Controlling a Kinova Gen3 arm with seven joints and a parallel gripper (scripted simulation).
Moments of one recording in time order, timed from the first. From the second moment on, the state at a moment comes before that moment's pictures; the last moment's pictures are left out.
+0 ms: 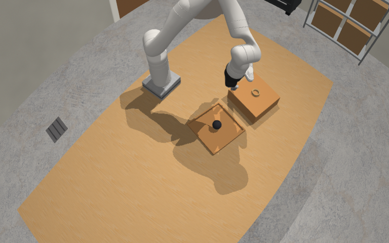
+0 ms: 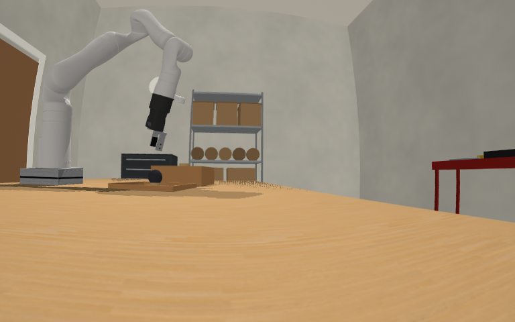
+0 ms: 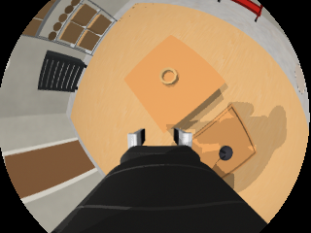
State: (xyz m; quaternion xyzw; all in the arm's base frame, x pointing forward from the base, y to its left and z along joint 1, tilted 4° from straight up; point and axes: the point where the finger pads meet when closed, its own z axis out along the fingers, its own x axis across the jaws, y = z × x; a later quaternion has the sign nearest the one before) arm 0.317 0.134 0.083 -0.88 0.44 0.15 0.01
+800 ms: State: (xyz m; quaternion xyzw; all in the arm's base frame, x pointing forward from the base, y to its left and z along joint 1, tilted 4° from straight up) arm 0.350 -0.032 0.081 -0.69 0.72 -0.02 -0.03
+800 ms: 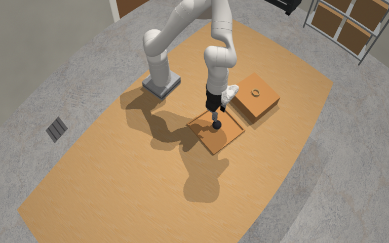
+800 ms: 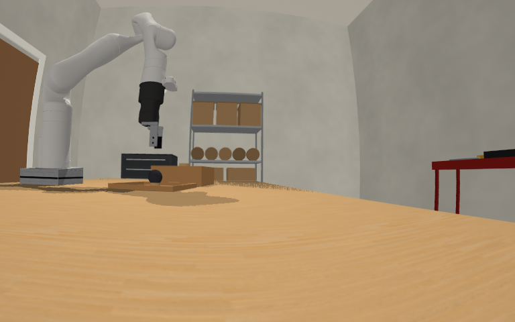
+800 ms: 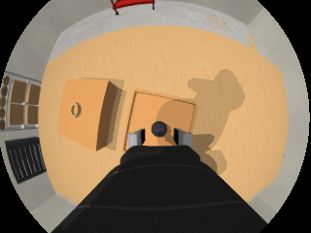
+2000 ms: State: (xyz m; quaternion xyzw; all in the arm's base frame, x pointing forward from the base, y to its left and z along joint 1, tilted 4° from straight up) arm 0.353 -0.034 -0.014 -0.70 0.72 -0.02 -0.02
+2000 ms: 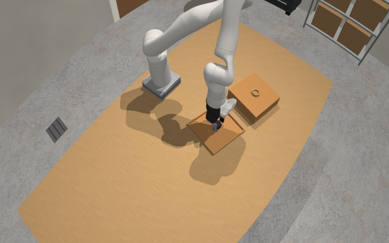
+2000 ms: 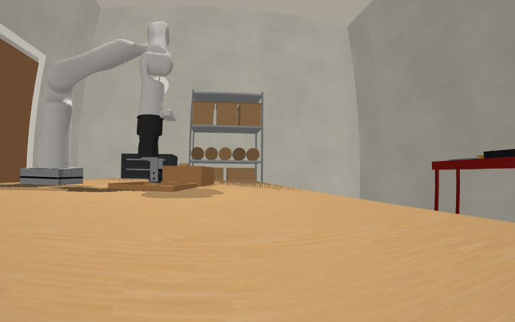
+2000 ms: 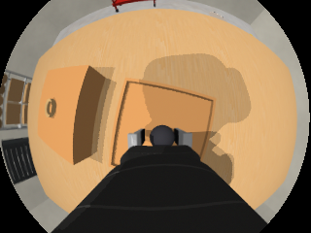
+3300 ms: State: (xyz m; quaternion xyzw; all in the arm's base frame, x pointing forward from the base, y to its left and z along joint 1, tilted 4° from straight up) arm 0.349 -0.038 -0.019 -0.69 0.72 -0.02 -0.03
